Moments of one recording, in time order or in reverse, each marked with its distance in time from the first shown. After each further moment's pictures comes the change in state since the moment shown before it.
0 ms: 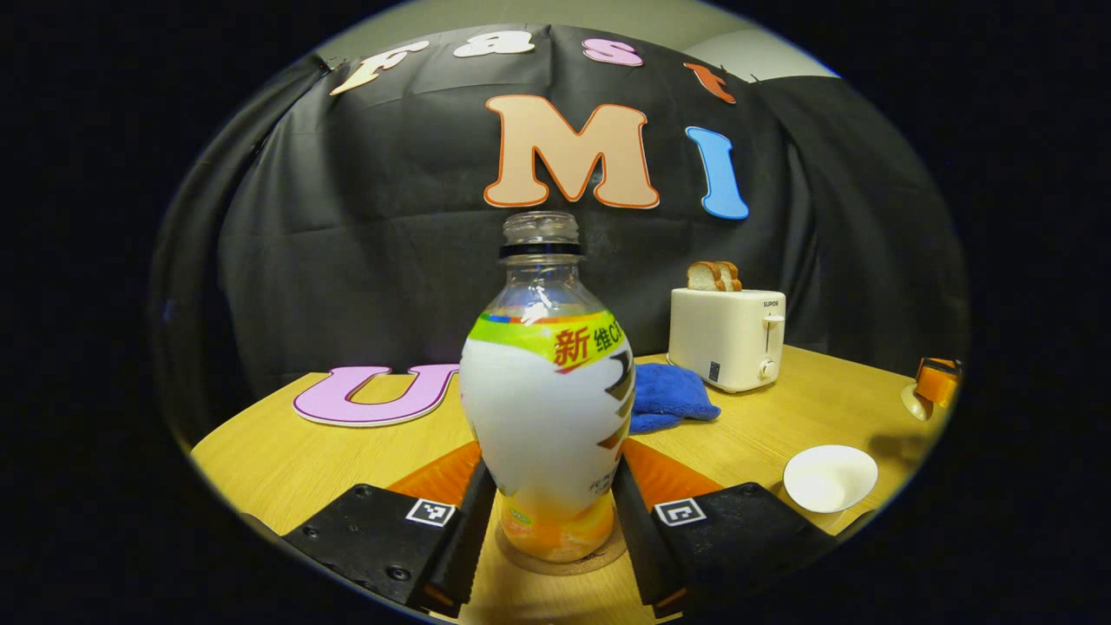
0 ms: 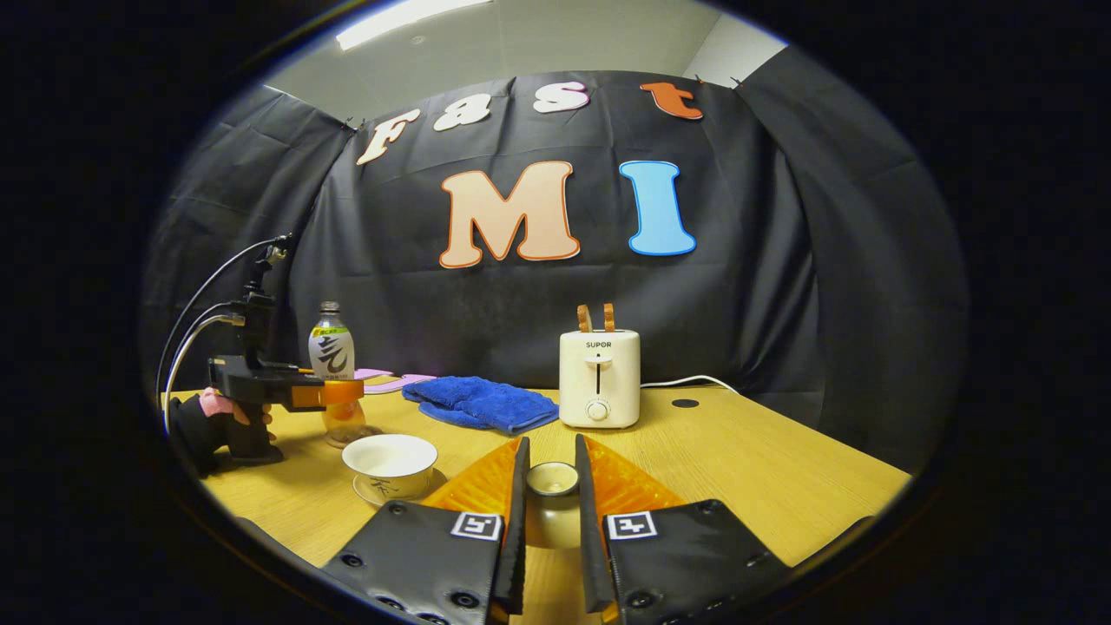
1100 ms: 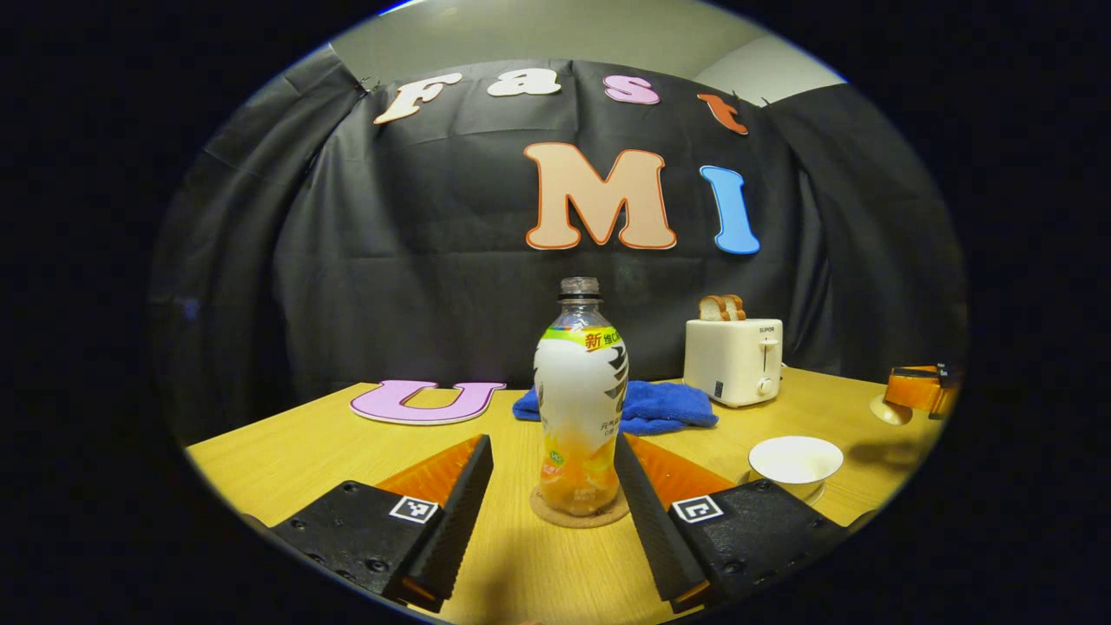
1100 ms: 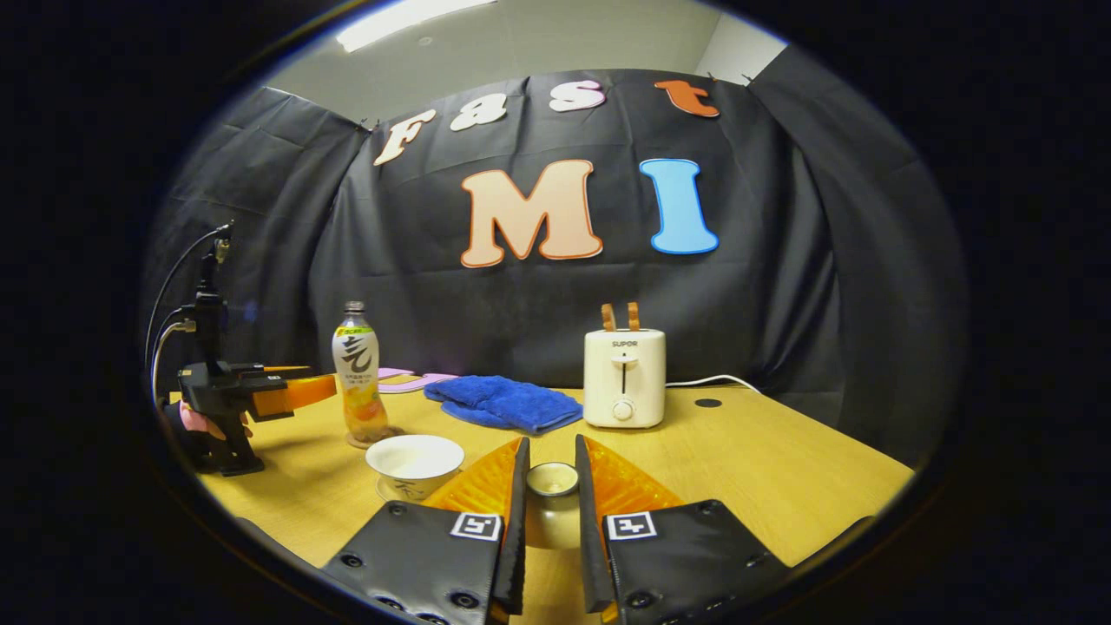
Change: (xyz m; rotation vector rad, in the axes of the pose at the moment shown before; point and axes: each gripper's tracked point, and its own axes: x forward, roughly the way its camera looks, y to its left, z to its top) left arm -0.086 0.014 0.007 -0.021 -0.140 0.120; right arm 0.003 0.030 -0.001 0.003 0.007 0.090
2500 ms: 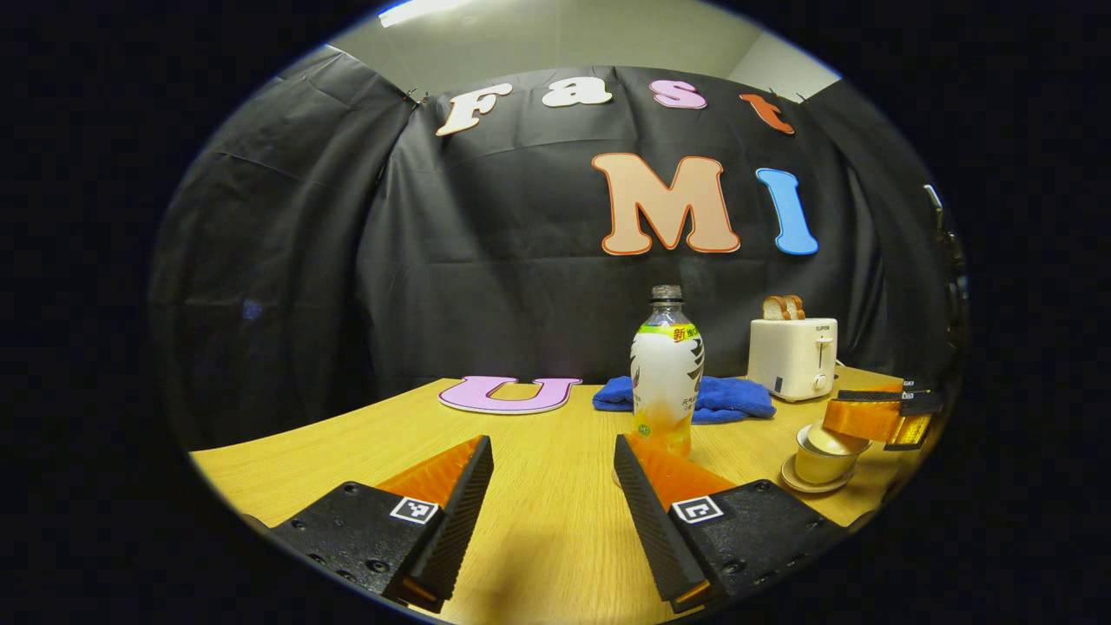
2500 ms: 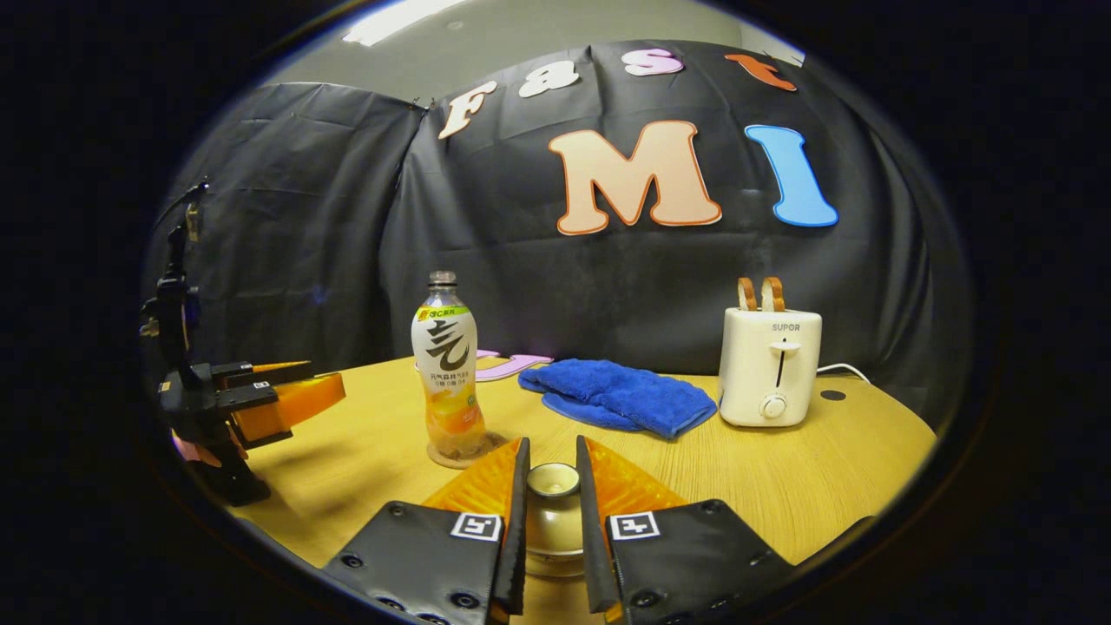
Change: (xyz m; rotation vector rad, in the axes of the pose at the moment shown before) left arm -0.050 0.057 0.003 0.008 0.010 0.220; right arm 0.068 0.127 -0.023 -0.010 0.123 0.243
